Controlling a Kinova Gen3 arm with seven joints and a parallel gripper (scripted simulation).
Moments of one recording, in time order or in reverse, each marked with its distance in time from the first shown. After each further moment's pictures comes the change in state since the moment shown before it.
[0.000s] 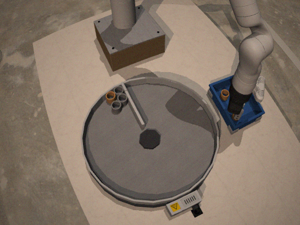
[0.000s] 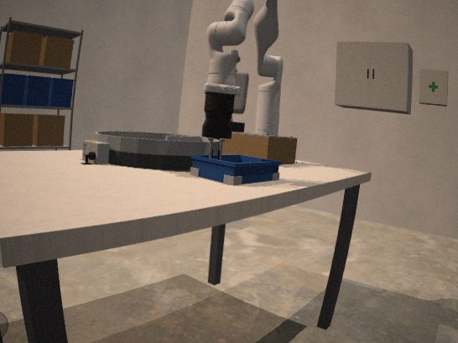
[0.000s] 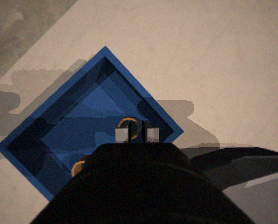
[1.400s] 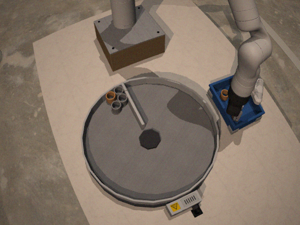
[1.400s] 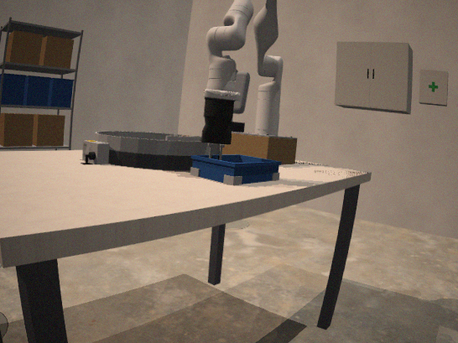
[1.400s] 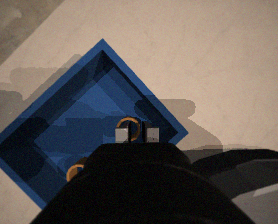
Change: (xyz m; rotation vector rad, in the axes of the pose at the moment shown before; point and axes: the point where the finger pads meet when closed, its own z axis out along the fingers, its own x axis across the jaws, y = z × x) arm 0.000 0.001 0.014 -0.003 -0.001 0.000
